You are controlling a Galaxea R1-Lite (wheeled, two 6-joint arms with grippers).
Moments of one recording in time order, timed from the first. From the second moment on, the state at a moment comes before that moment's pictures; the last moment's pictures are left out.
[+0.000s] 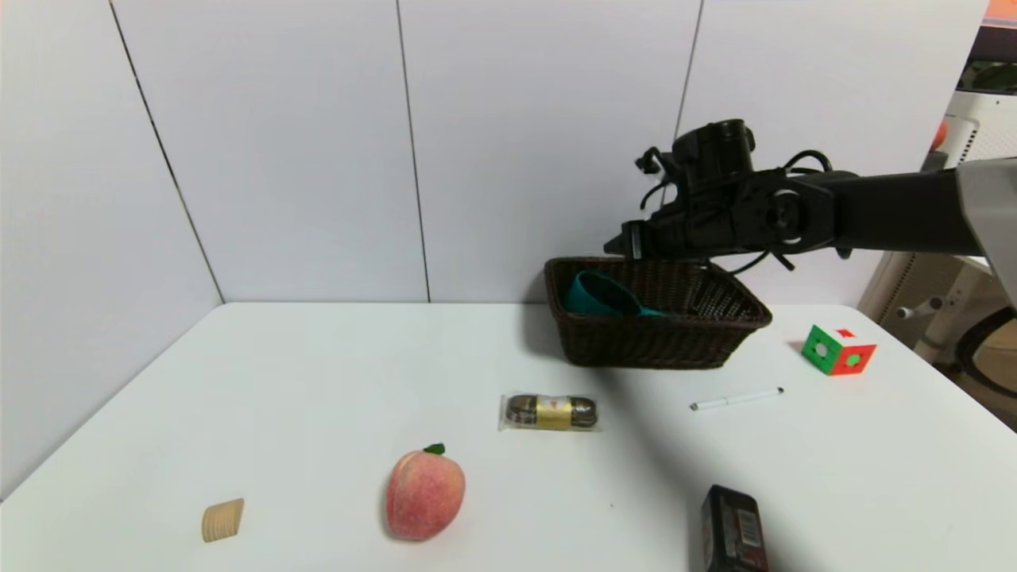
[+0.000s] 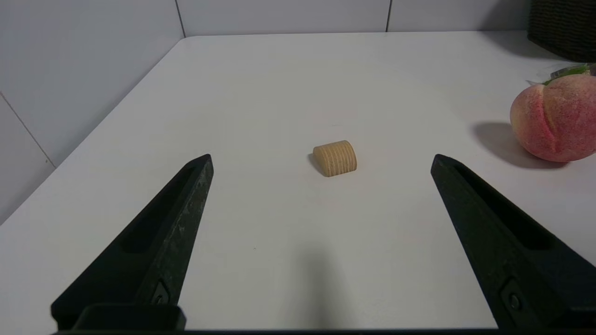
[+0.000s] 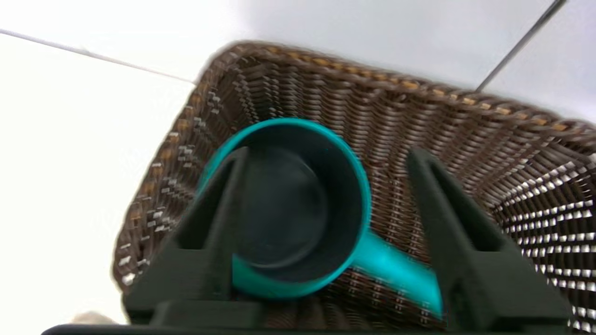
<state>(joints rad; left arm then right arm) 0.01 0.00 0.00 0.00 0.00 0.00 0.31 2.15 -1.79 0.14 -0.02 0.04</state>
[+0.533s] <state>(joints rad) 0.01 0.00 0.00 0.00 0.00 0.00 0.24 1.86 -1.62 0.29 -0.02 0.03</state>
